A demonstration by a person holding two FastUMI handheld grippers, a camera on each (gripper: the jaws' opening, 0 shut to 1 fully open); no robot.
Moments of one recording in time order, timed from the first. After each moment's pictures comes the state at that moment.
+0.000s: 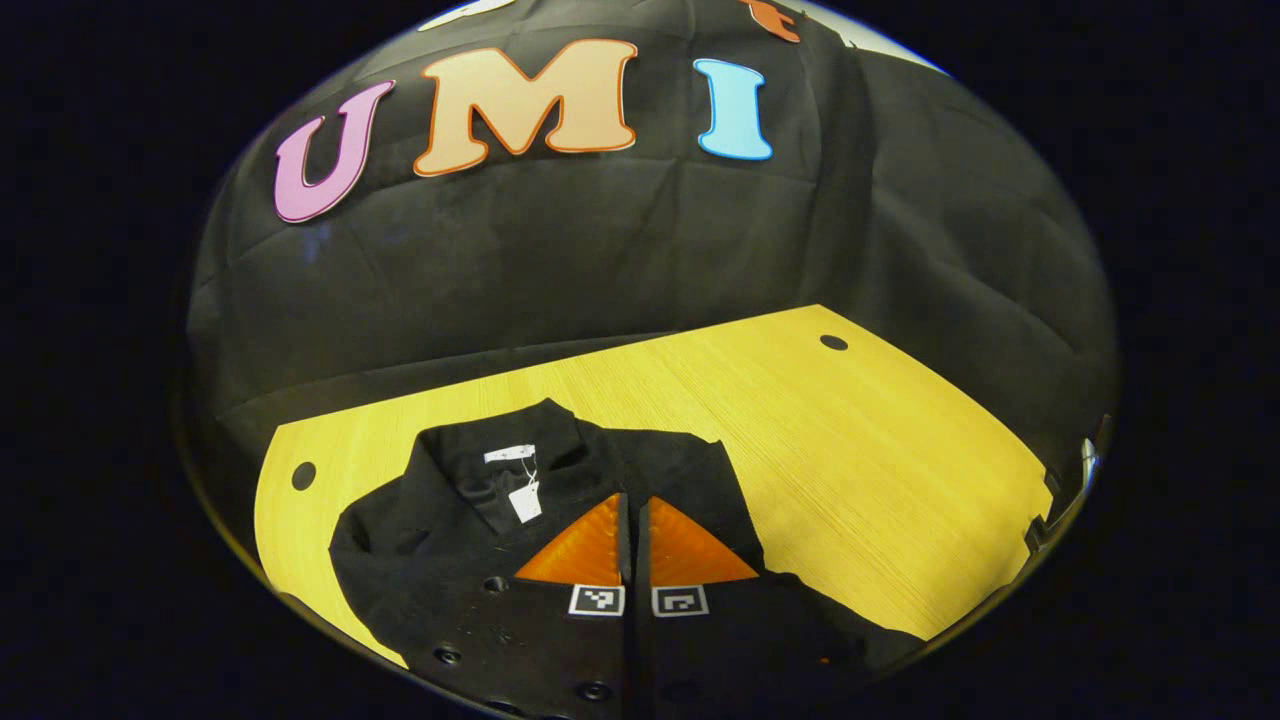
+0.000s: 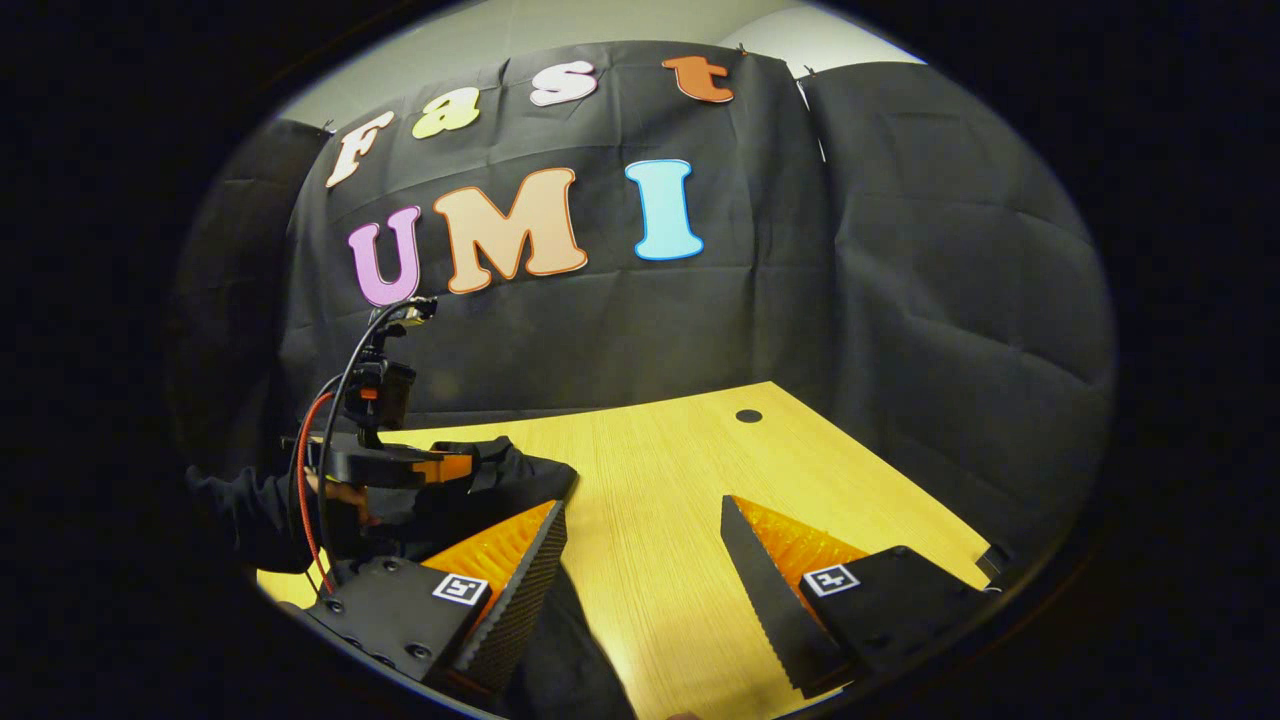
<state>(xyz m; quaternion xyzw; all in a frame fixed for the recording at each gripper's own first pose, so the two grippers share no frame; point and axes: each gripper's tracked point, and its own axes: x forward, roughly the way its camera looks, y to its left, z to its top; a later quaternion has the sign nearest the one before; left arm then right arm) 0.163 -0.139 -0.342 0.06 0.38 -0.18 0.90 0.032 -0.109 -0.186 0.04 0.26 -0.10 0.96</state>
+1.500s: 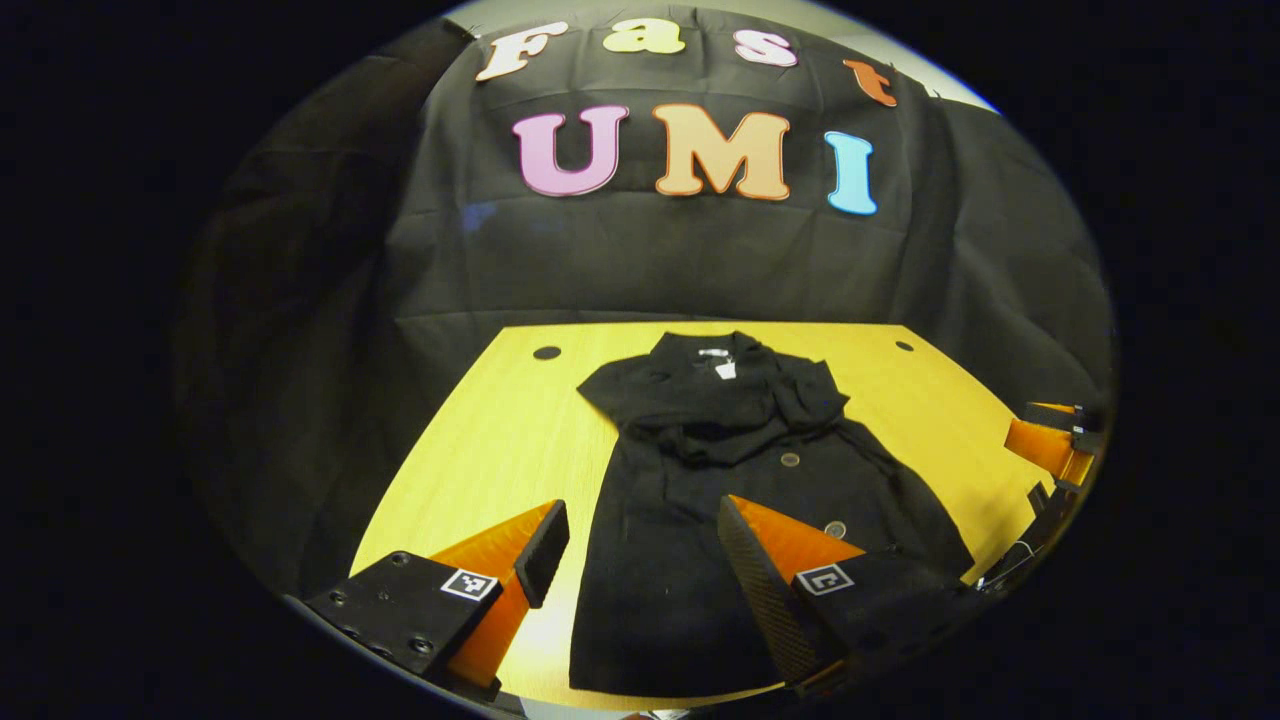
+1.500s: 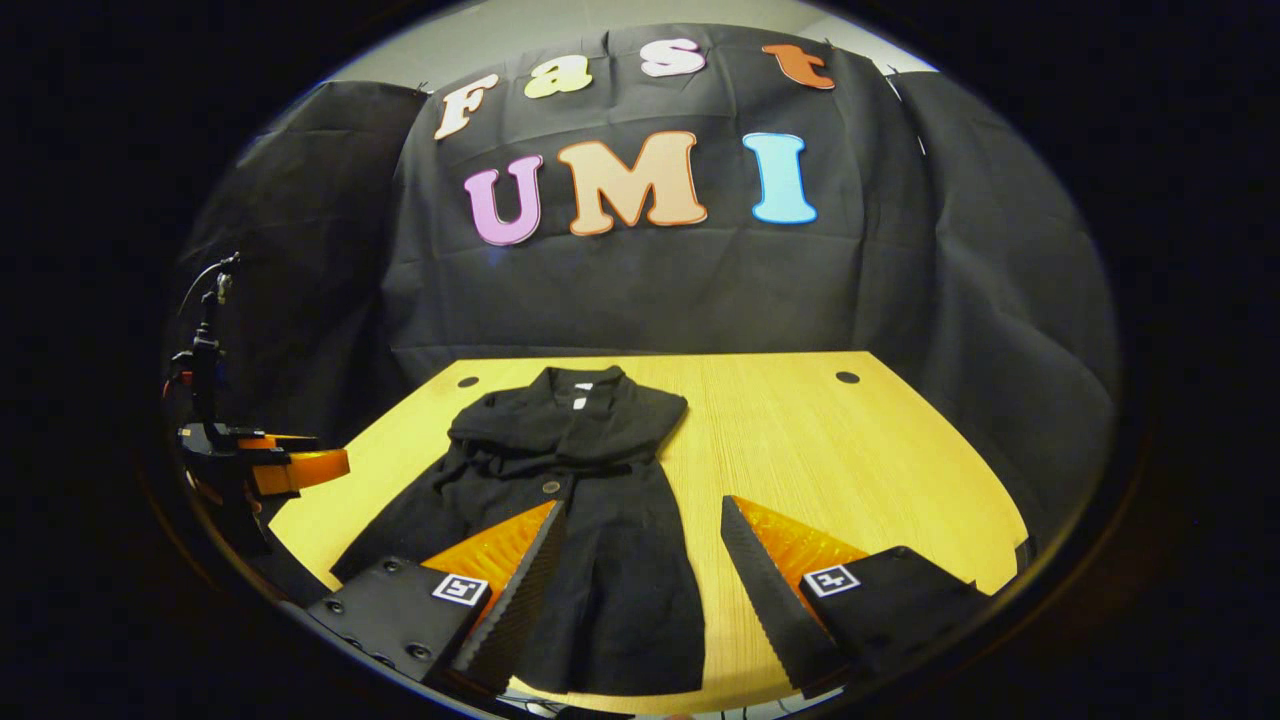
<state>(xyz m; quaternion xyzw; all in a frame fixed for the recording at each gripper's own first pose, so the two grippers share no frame) -0.108 0.069 -0.248 0.02 0.36 0.01 0.93 -0.040 -0.017 -0.244 0.00 0.32 0.04 0.95</state>
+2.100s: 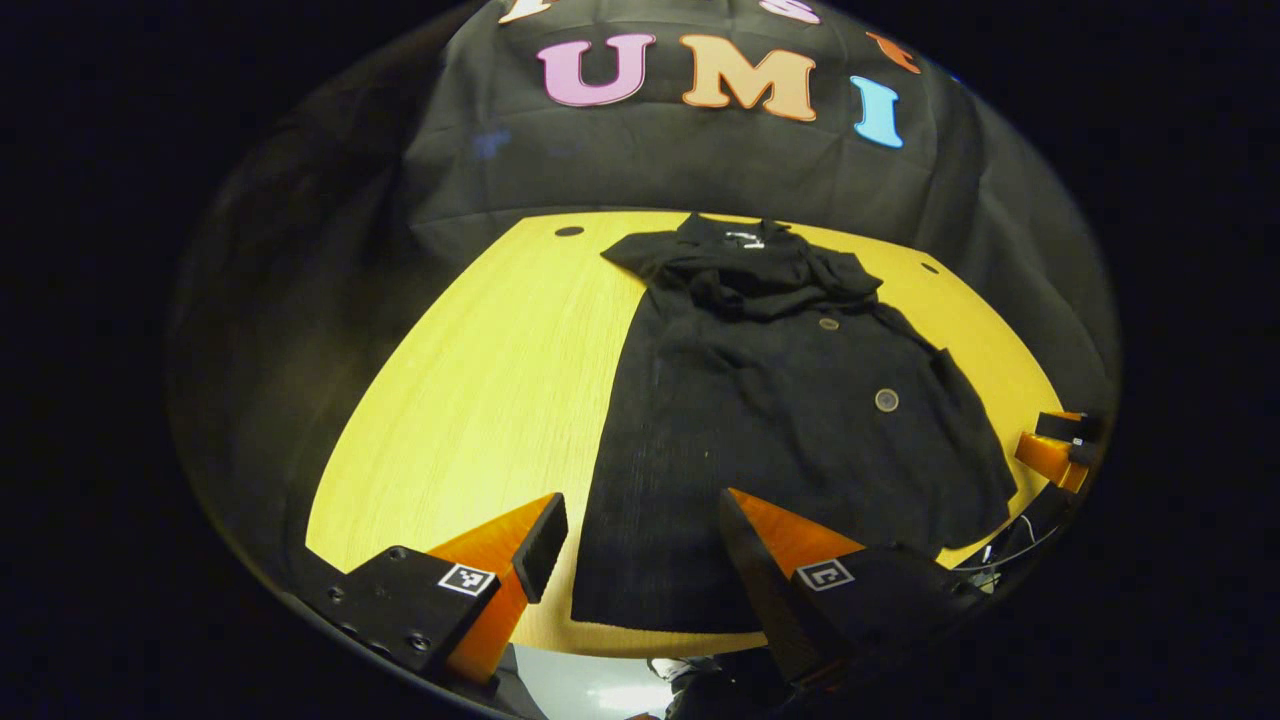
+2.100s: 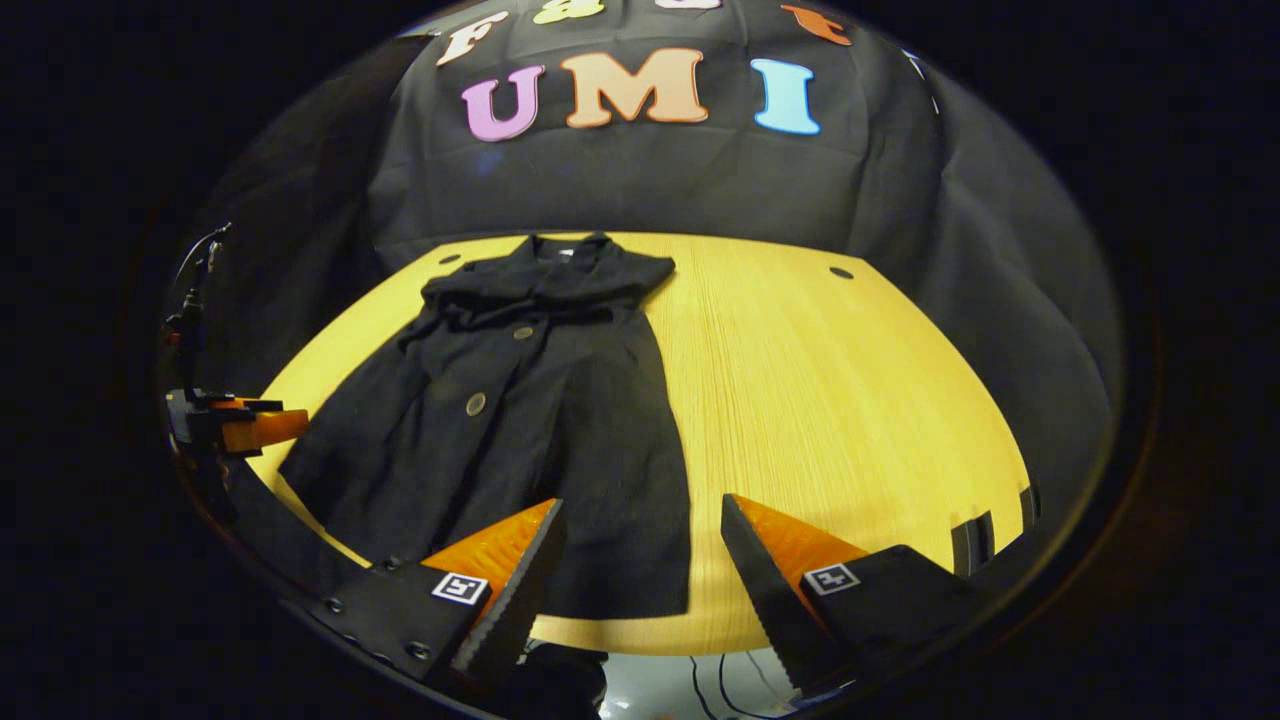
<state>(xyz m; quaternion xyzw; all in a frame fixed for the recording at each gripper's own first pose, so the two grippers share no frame) -0.193 0.090 -0.335 0.01 0.47 0.04 0.88 -0.119 -0.039 -0.348 -0.04 0.45 0.03 0.89</state>
